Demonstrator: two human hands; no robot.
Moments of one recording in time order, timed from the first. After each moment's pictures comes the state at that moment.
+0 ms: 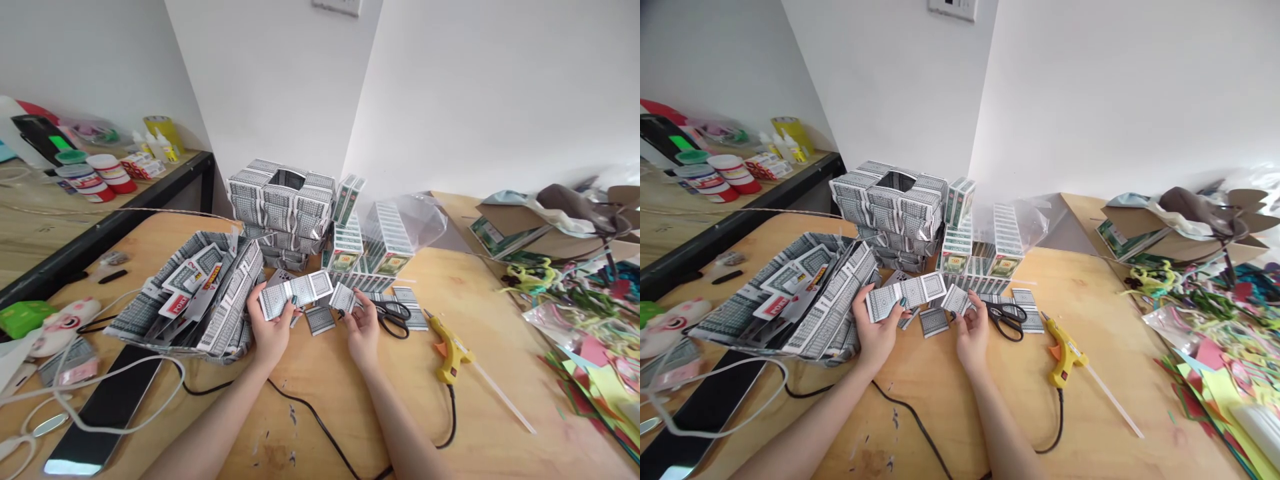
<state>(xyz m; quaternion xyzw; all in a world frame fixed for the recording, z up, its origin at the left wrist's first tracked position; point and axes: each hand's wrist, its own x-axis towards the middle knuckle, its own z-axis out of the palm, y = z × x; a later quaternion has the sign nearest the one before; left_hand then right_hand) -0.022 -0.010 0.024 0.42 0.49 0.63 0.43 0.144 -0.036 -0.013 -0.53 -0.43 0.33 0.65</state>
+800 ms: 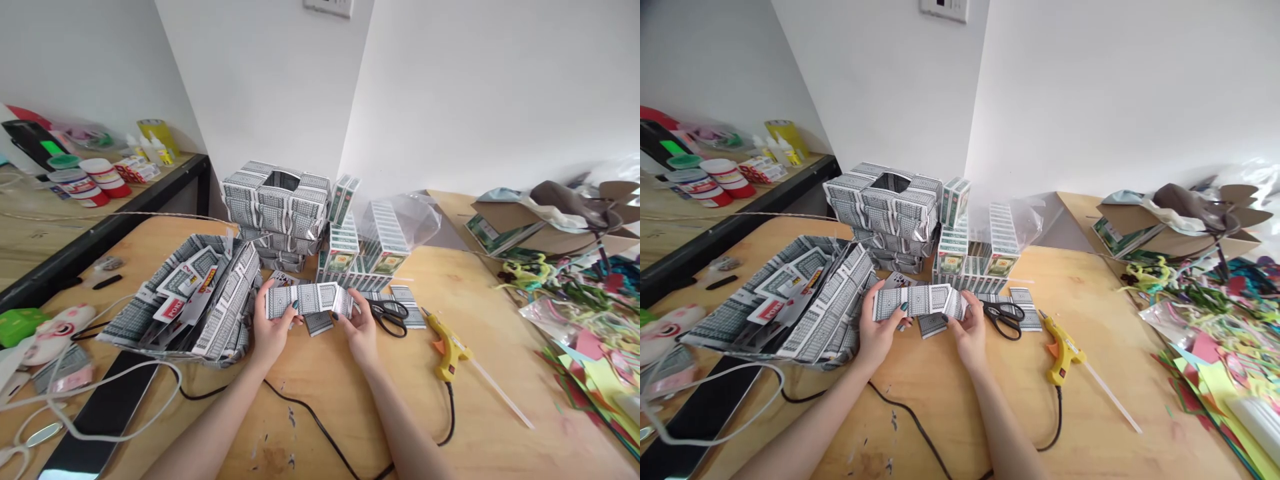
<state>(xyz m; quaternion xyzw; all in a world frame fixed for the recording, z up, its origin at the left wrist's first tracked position) -0.024 -0.005 0.014 0.45 0.45 0.59 0.49 0.149 -0.034 -0.011 -0.50 -0.45 0.37 0.63</state>
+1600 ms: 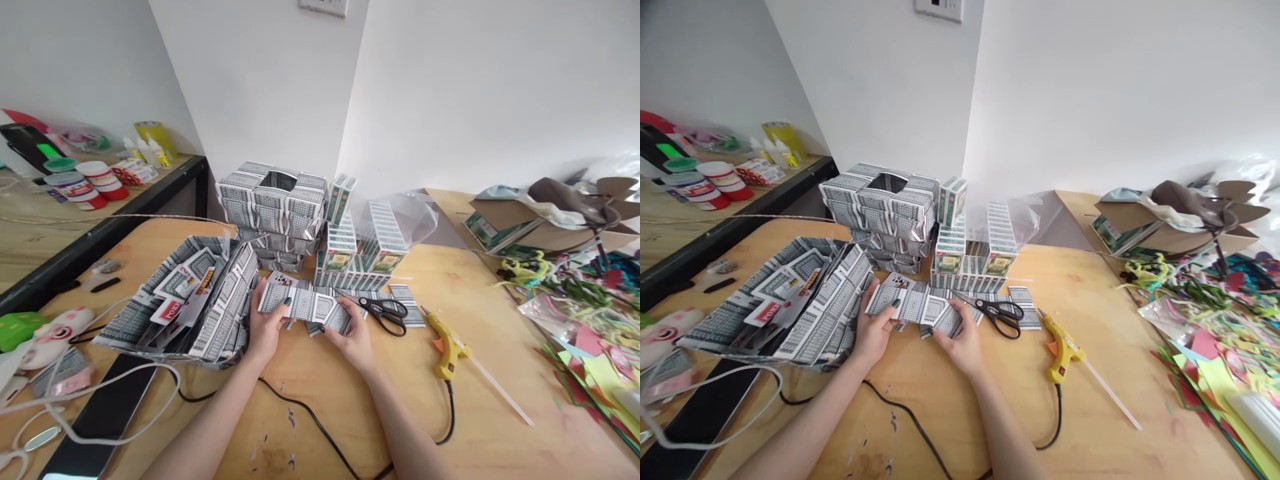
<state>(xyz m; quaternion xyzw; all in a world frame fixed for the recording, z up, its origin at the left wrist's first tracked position) -0.030 0.001 0.014 0.32 0.43 0.61 0.58 0.148 -0.041 -0.003 -0.53 -0.57 0.33 0.53</state>
